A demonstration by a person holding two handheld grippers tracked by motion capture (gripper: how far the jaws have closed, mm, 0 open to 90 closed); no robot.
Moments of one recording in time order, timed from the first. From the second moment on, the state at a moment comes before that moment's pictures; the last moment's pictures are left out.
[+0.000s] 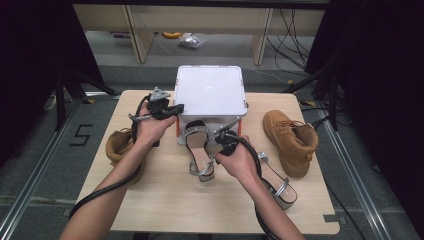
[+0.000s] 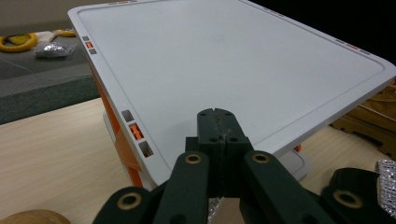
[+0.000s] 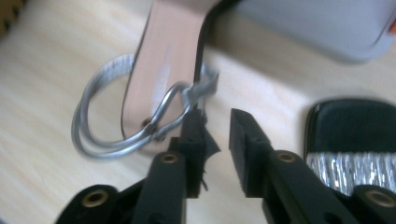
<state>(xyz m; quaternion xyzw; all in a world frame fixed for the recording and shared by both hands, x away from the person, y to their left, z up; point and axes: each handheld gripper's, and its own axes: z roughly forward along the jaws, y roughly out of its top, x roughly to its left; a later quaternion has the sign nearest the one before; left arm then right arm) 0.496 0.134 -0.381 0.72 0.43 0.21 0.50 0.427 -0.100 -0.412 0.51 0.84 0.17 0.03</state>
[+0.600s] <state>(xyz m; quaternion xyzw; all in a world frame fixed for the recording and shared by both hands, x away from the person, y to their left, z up) 0.497 0.133 -0.379 0.73 0.43 0.22 0.49 0.393 -0.088 -0.463 0.44 0.88 0.18 0.01</state>
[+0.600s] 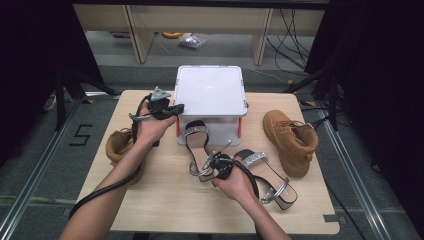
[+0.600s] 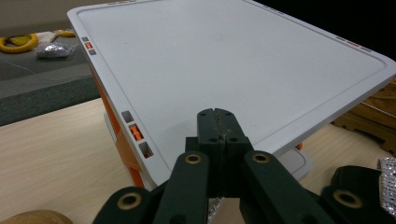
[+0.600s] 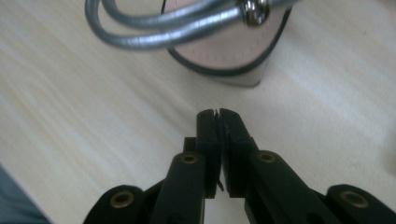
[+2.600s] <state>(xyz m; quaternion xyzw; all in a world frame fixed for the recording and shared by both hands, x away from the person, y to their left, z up) 0.498 0.134 -0.380 0.73 0.43 0.21 0.49 0.474 -0.034 -0.458 0.48 0.81 0.30 0.14</state>
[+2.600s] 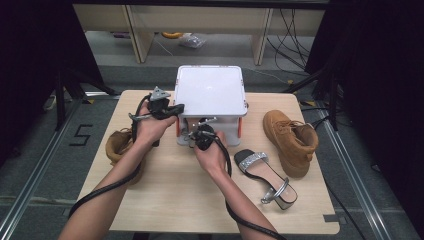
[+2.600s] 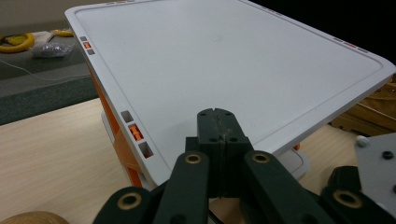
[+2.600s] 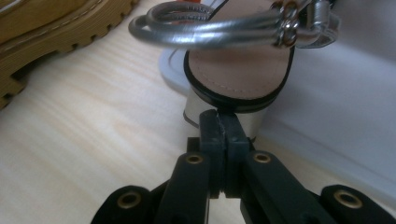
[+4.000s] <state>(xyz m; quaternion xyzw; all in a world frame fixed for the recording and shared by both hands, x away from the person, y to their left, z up) 0.497 0.133 -0.380 0.73 0.42 0.22 0.49 0.480 -0.033 -0.468 0.45 0.81 0.33 0.16</state>
